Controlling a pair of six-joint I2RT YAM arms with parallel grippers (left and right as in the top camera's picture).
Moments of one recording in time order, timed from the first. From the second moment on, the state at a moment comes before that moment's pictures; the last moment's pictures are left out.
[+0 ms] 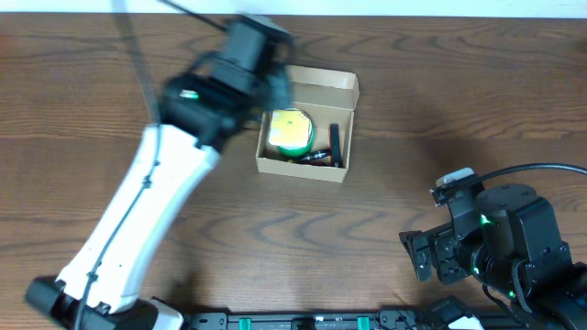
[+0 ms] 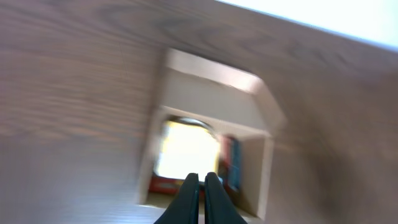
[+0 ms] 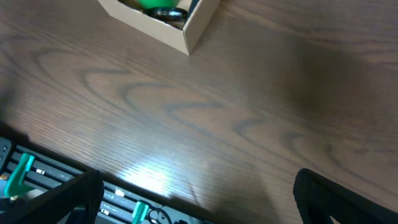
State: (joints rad) left arm -0.46 1.61 1.80 -1.04 -0.08 -0.59; right arm 0.45 0.86 1.38 -1.51 0.02 0.11
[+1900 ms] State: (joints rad) left arm -0.10 2.32 1.79 -0.63 0.76 -0.60; right arm 0.02 1.98 1.03 0.16 -0.62 0.68
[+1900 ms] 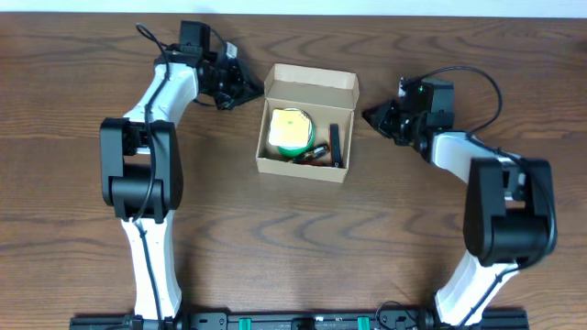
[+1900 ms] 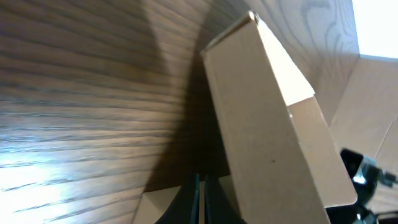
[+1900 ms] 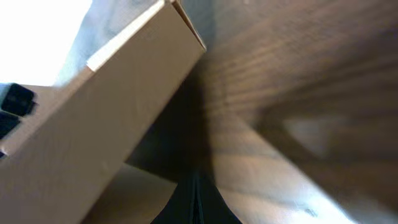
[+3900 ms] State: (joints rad) left arm -0.19 1.96 1.80 -1.25 0.56 -0.02; right arm 0.08 2.02 1.08 0.67 -1.33 0.89
